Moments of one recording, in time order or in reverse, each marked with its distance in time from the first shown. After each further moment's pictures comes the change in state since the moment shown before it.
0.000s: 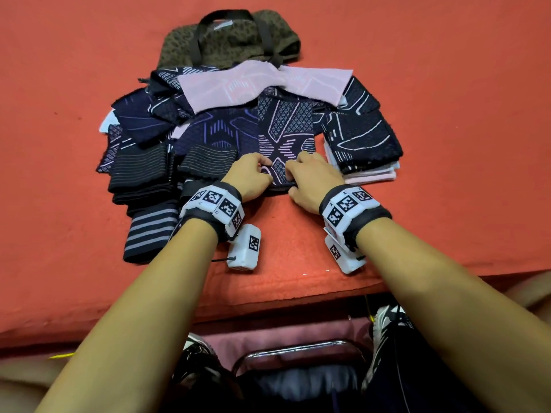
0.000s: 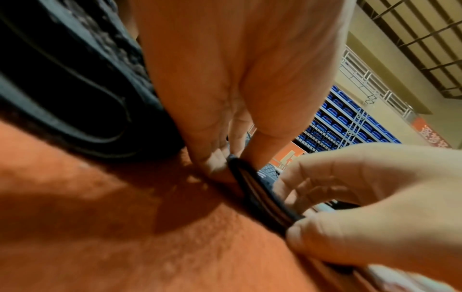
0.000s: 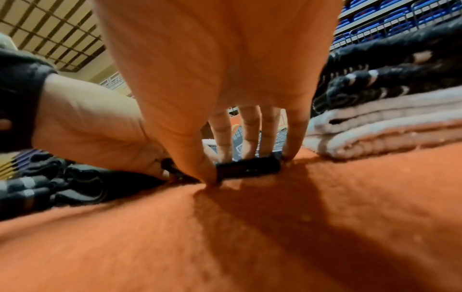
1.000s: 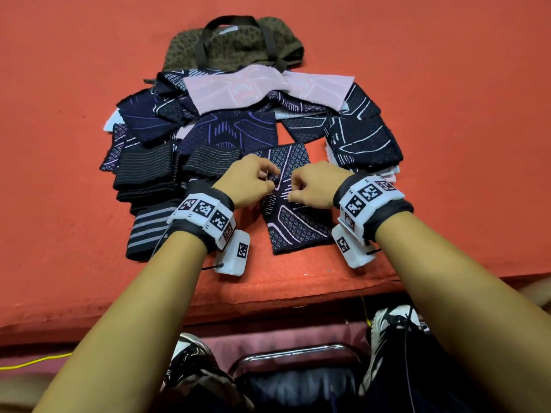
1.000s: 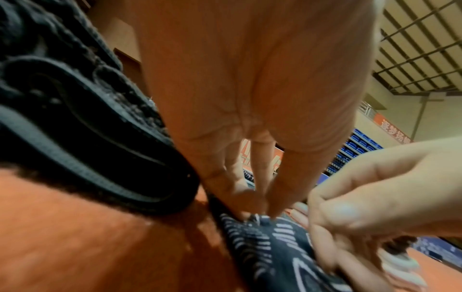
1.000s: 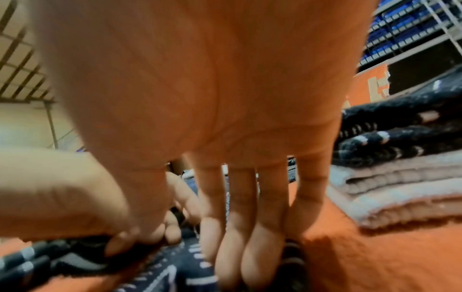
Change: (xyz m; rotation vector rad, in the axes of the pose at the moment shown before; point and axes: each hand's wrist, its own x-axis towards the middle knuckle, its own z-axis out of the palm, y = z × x) left_hand -0.036 0.012 -0.023 0.069 -0.091 0.131; right_hand -0.005 0.000 -0.027 0.000 -0.264 -0.043
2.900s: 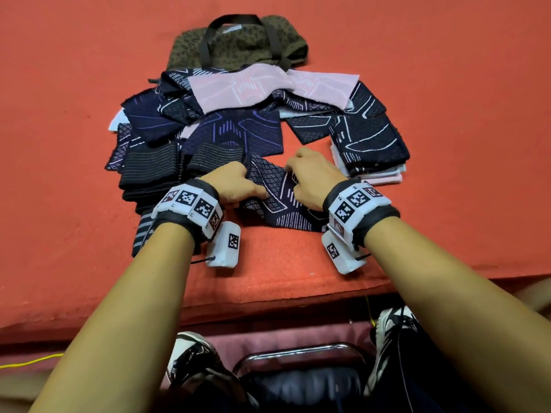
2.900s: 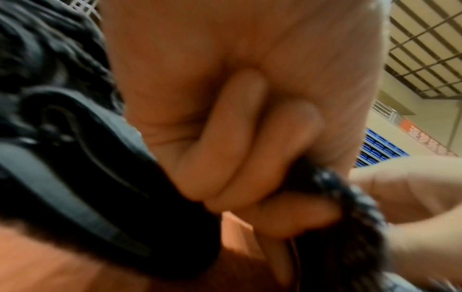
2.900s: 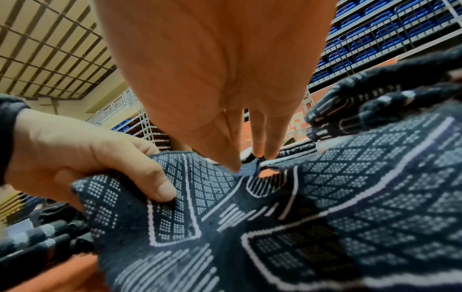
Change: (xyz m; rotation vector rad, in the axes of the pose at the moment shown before) left_hand -0.004 -0.020 -0.021 -0.119 -0.162 -0.268; right_hand 0.012 -0.015 0.014 0.071 0.268 -0.007
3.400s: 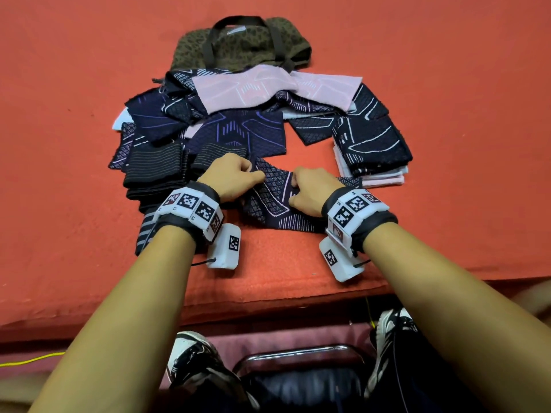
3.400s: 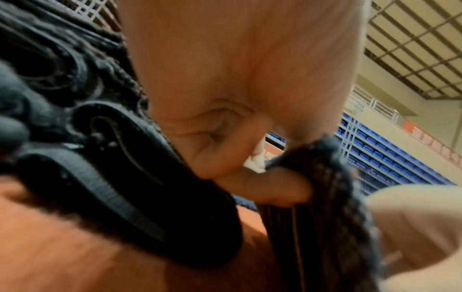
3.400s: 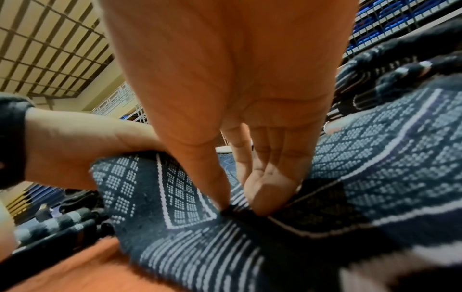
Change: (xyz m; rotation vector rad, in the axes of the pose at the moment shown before) left_hand -0.006 -0.002 -0.007 0.038 0.202 0.066; right_hand -0.004 -0.006 0.010 0.060 -0.158 0.159
